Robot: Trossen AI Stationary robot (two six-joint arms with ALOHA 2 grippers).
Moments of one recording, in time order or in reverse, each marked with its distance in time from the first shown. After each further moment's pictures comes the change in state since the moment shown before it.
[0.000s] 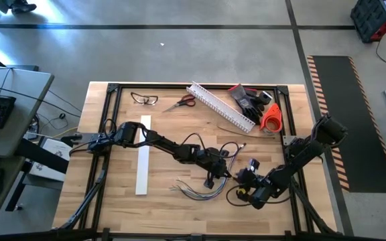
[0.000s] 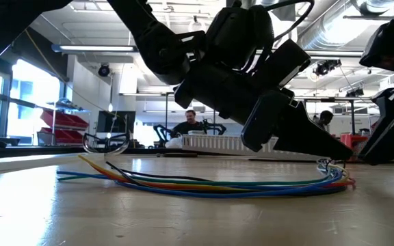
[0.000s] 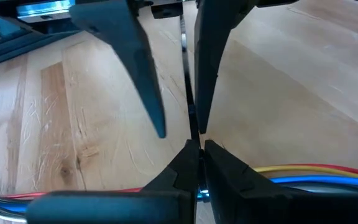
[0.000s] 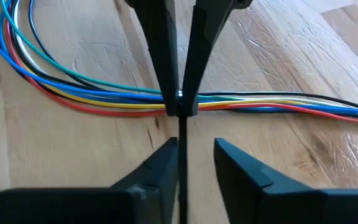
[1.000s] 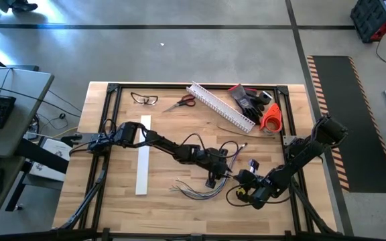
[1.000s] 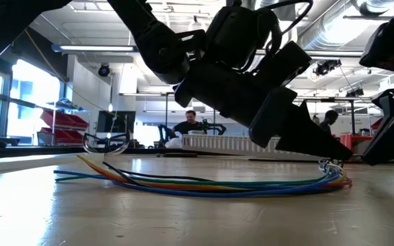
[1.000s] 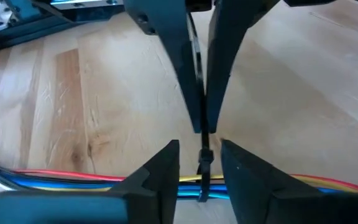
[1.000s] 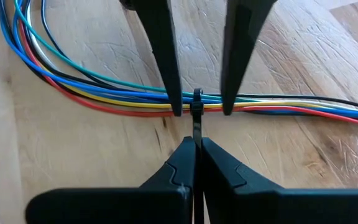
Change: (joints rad) left arm -0.004 -0.001 0.001 -0.001 -0.054 -0.079; right arm 0.000 0.000 0.000 0.018 -0.014 -0.001
